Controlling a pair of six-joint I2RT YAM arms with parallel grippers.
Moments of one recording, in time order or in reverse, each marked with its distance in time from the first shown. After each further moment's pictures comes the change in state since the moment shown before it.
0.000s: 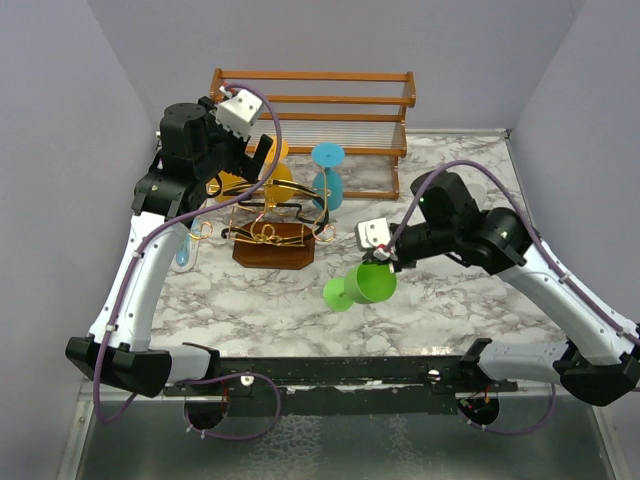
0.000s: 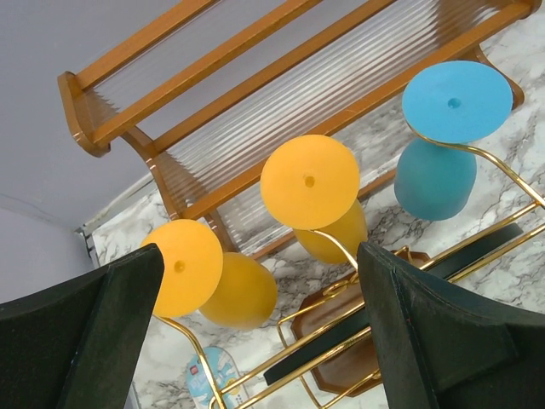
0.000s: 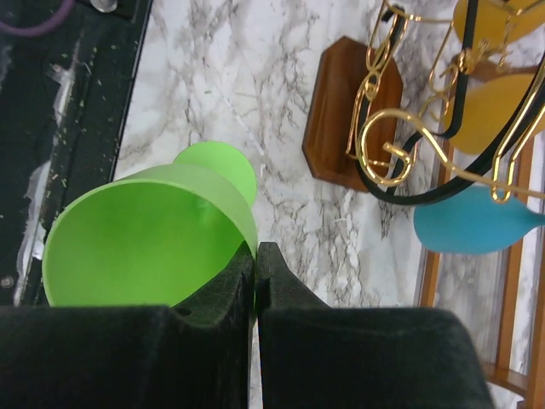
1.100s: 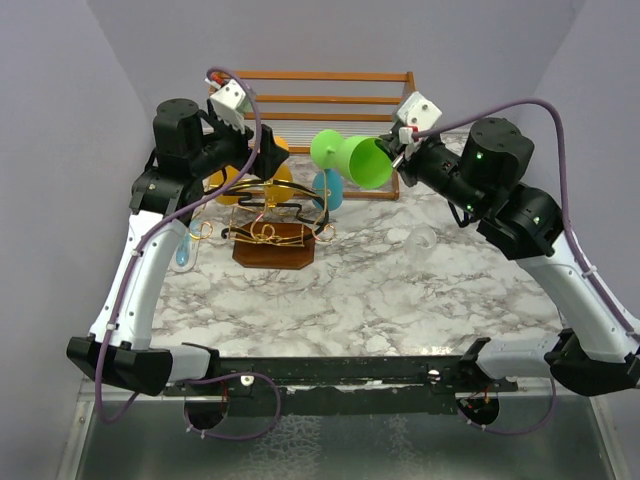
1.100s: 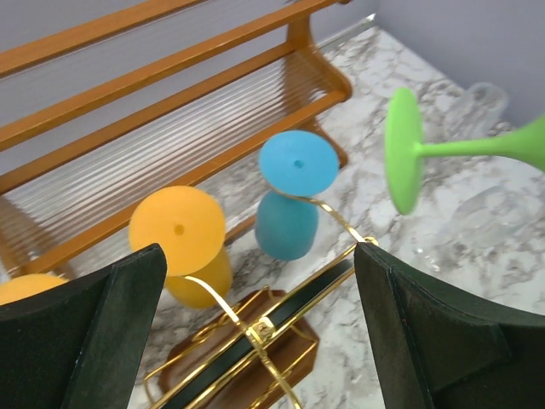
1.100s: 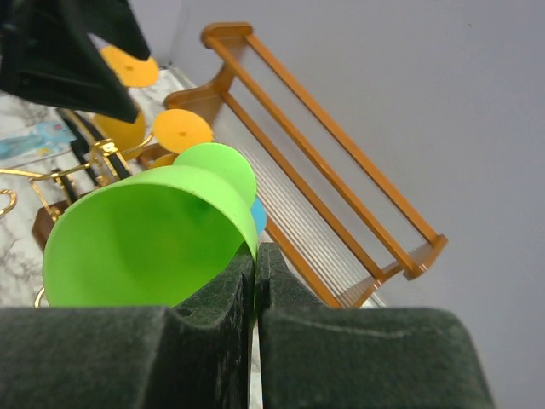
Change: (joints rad) left arm 0.021 0.006 0.003 0.066 0.286 -0.285; right arm -0.020 0.064 0.328 0.427 0.536 0.388
